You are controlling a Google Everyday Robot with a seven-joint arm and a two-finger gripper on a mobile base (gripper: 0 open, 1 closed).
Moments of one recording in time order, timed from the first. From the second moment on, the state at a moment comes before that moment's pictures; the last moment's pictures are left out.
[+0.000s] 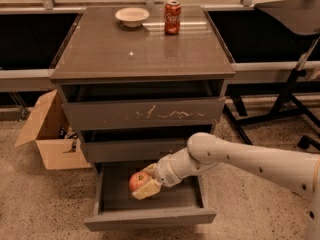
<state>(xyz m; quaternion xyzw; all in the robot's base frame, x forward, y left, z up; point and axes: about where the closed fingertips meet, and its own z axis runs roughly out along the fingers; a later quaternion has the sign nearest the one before) 0.480 0.053 0.538 -0.52 0.72 0.39 0.23</state>
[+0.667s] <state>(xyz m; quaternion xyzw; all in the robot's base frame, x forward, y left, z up) 0.481 0.035 0.488 -0.52 0.73 0.40 0.21</state>
